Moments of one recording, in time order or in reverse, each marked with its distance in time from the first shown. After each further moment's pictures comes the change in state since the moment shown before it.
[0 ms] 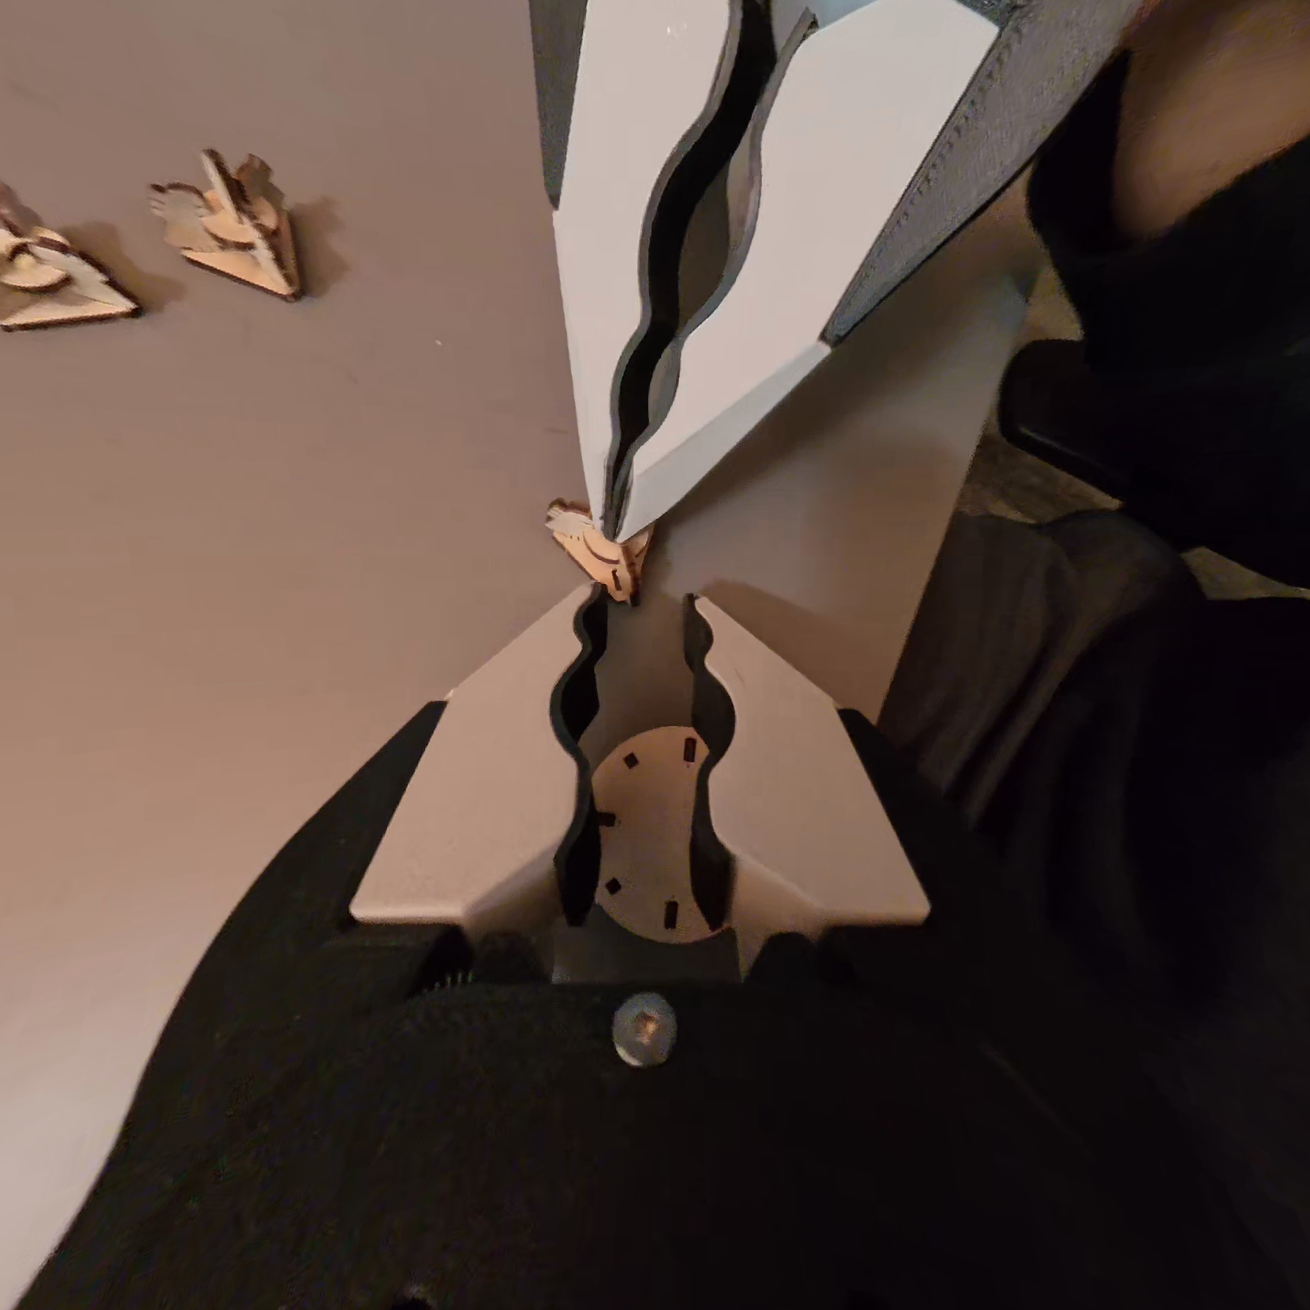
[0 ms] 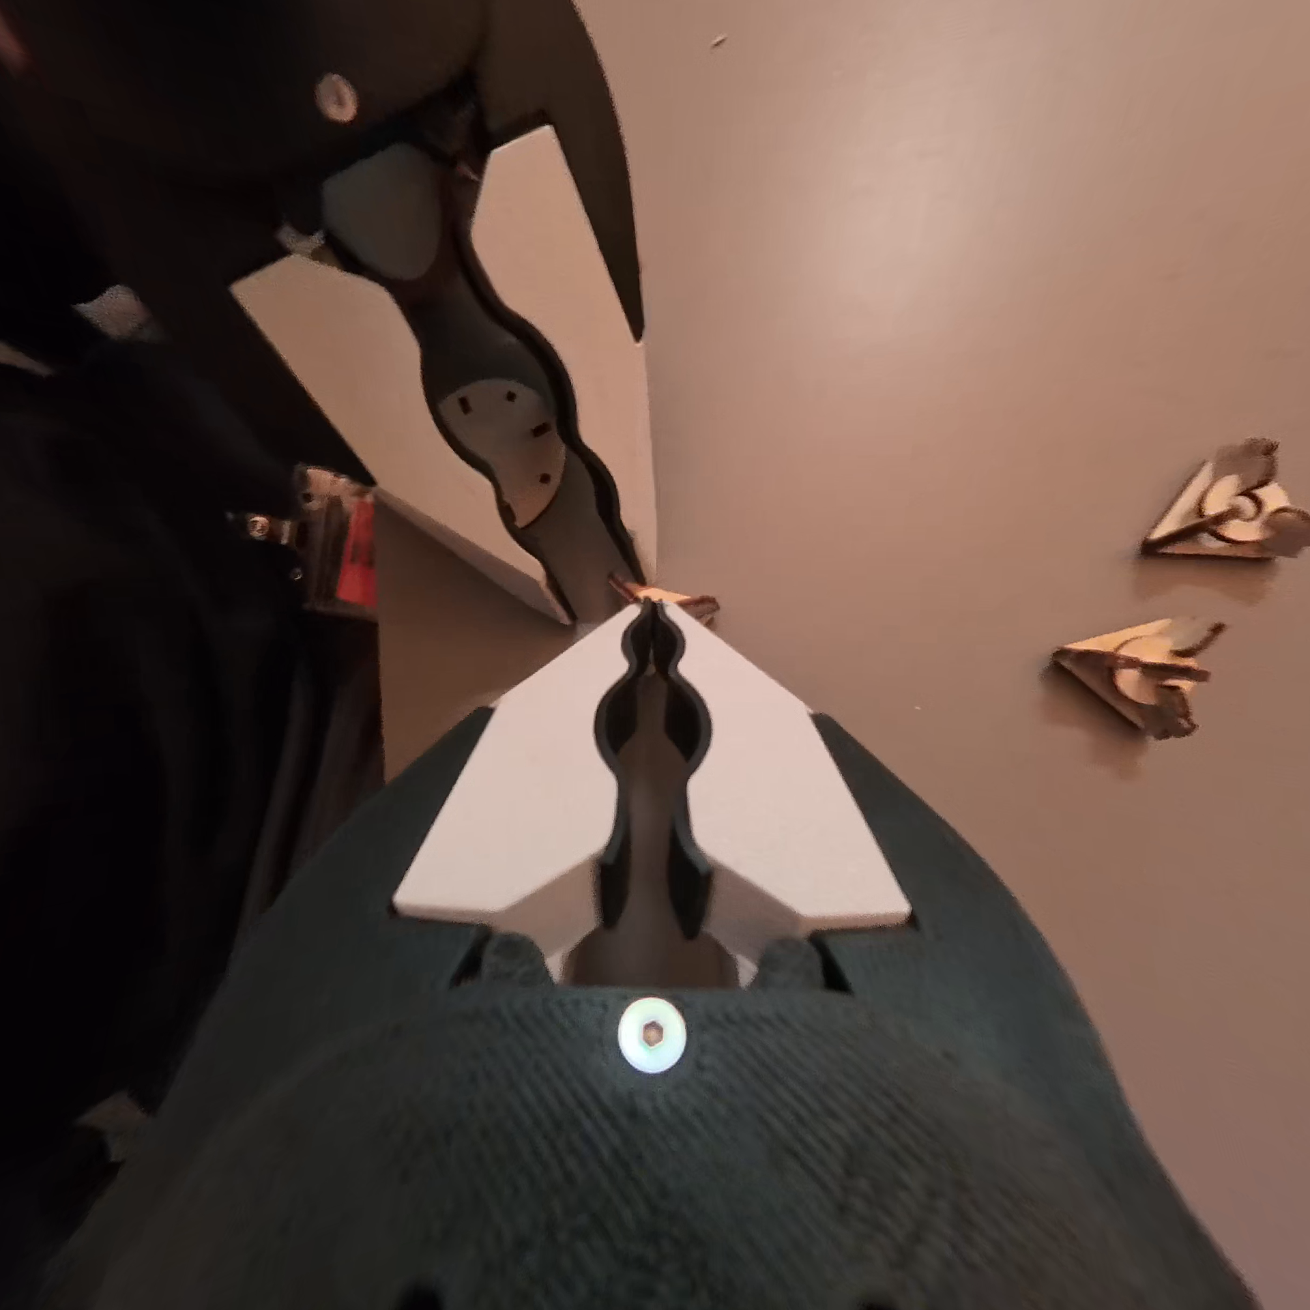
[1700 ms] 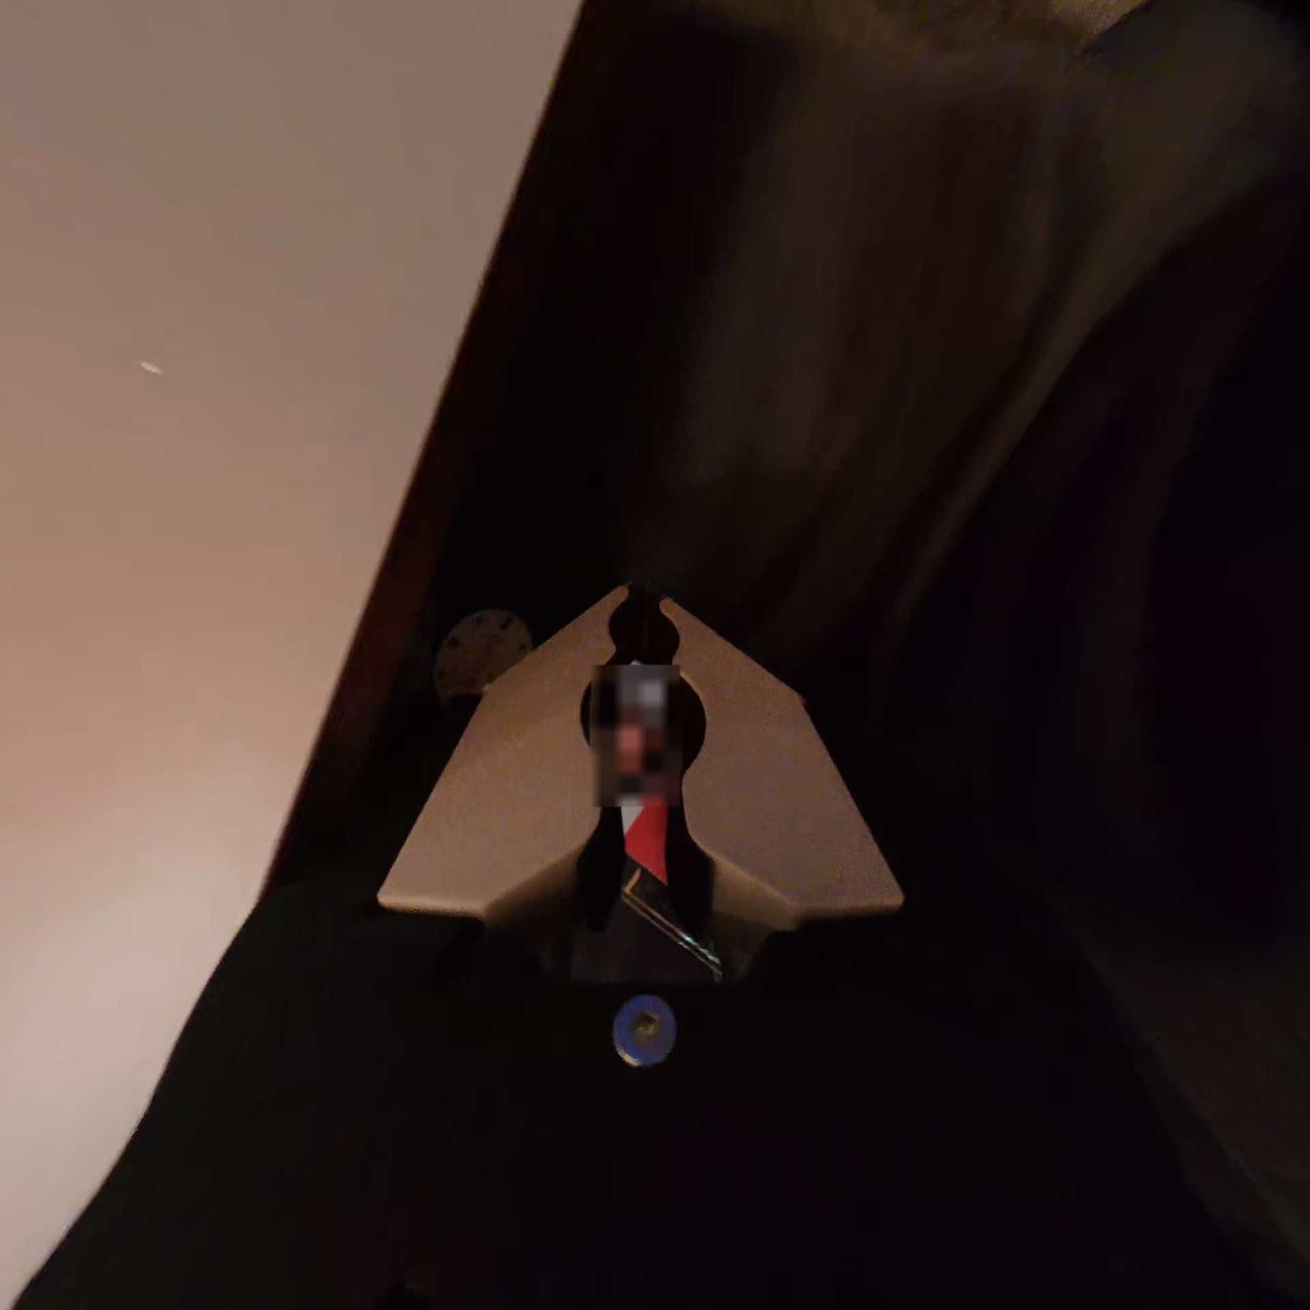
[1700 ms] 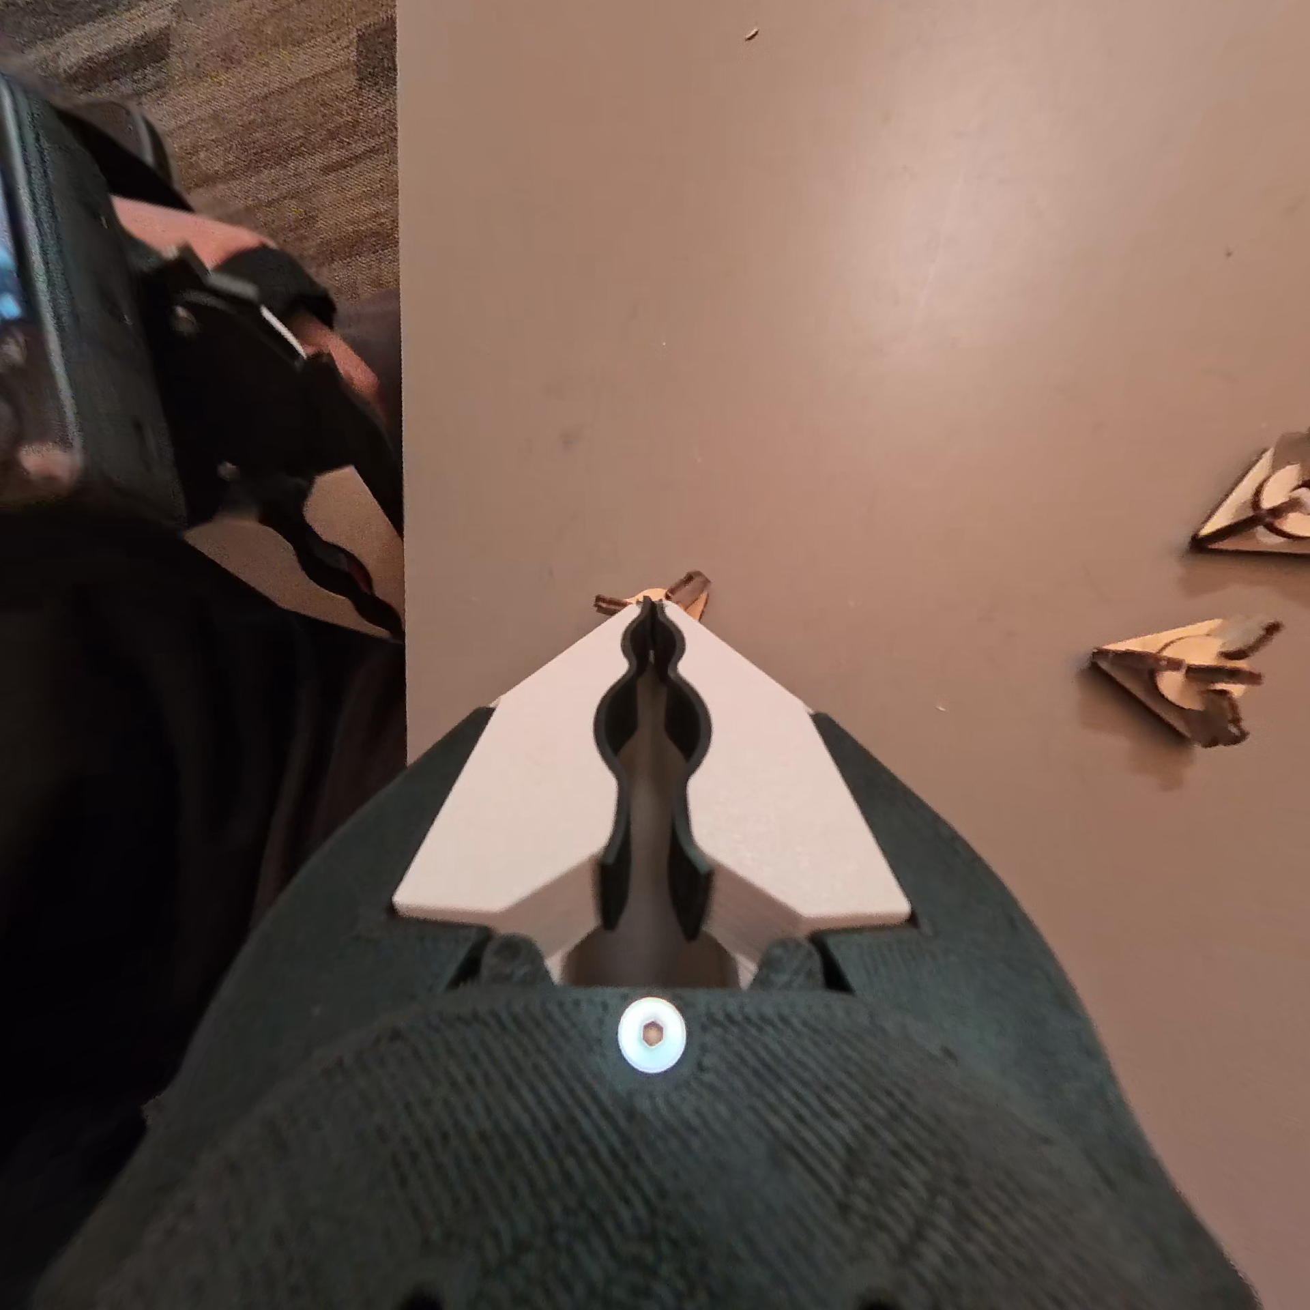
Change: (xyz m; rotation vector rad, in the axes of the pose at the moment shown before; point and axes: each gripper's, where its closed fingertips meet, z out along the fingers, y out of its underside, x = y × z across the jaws) left arm 0.085 0.120 0.026 -0.388 0.028 0.088; right arm -0.004 0.001 0.000 0.007 -0.043 0.016
